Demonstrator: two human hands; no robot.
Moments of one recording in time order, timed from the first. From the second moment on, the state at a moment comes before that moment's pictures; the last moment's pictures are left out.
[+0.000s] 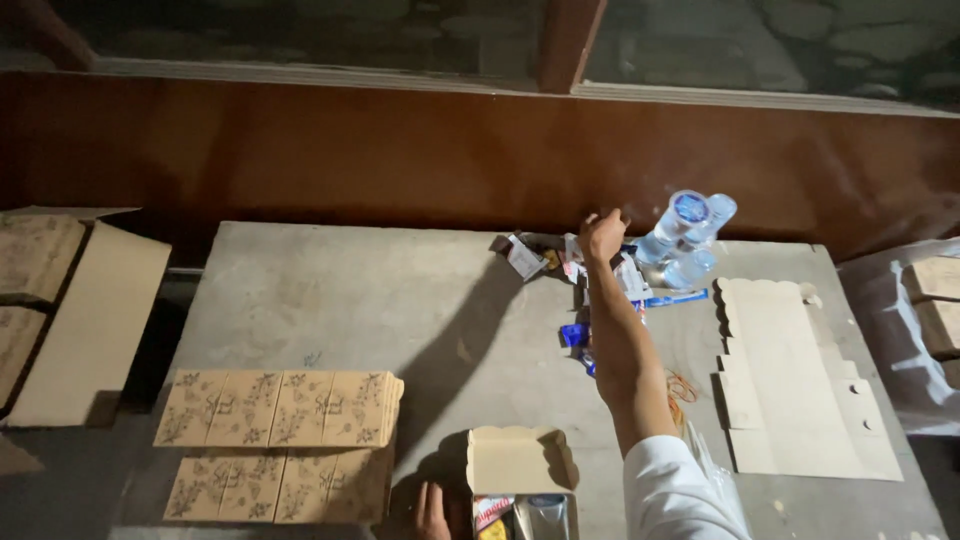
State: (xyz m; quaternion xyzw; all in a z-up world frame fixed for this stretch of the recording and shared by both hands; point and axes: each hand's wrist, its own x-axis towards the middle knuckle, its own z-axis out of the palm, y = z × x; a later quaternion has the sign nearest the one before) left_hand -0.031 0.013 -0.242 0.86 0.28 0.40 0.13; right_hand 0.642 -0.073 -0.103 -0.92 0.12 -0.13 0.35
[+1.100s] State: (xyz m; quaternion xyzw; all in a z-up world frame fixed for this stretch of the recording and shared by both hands) left_hand 0.017 -0.037 -0.044 0.72 0.27 0.38 0.52; right_hand 0.126 -0.180 0.009 -0.36 0.12 0.22 0.90
